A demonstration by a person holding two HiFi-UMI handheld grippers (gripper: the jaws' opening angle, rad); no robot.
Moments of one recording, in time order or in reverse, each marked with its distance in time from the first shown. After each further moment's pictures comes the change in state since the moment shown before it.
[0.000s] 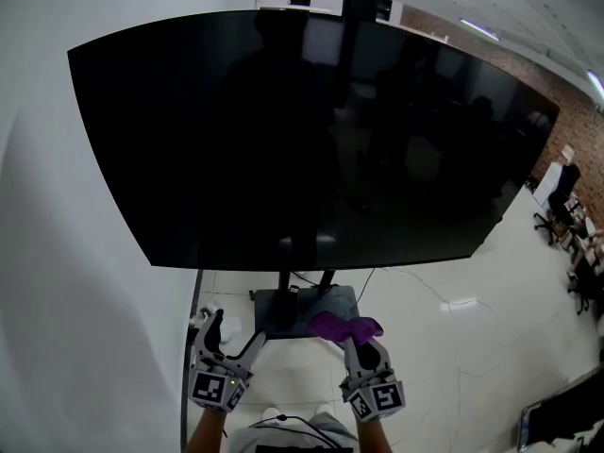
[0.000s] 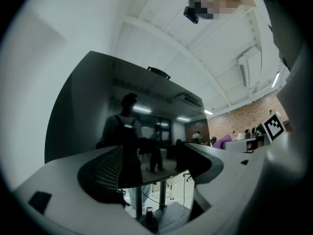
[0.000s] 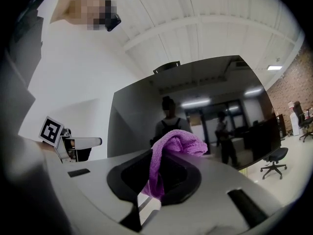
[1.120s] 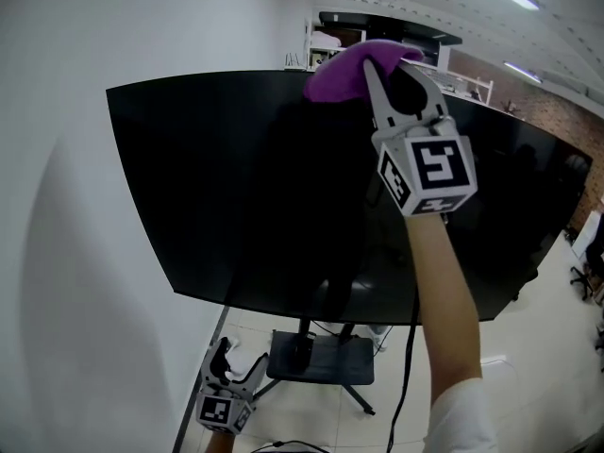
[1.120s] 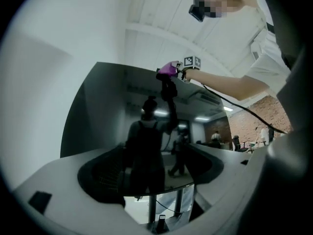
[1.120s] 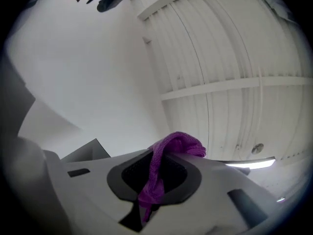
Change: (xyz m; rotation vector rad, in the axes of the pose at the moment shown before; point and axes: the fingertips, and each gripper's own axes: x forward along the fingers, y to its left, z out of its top) left arm 0.022 -0.004 0.009 -0.001 -0.021 0.238; right arm 0.260 0.033 0.509 -0.597 -0.711 0.264
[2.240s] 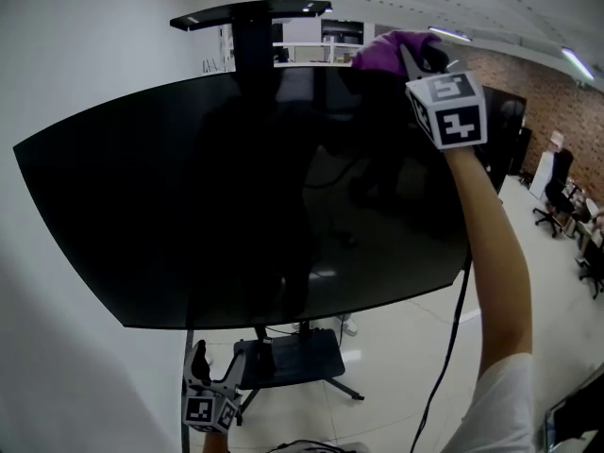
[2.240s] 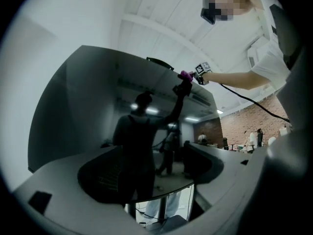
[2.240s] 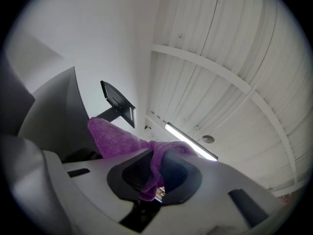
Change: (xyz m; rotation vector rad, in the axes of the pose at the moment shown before) left arm 0.076 -0.057 -0.019 -0.019 0.033 -0.123; right arm -0.121 -0.271 -0.085 -0.361 0.599 -0.280
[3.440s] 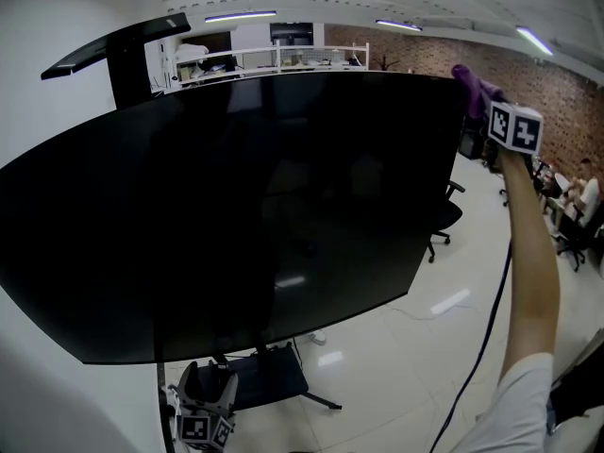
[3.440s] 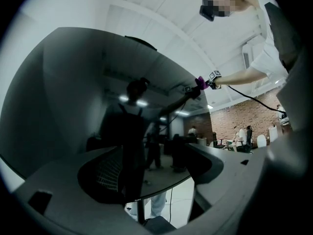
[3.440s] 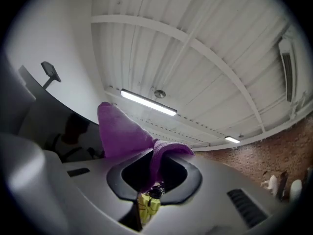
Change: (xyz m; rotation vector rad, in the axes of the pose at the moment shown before) left arm 0.086 -0.122 -0.036 0.008 0.070 -0.122; right arm -0.105 -0.303 -0.303 0.339 0.358 -0.265
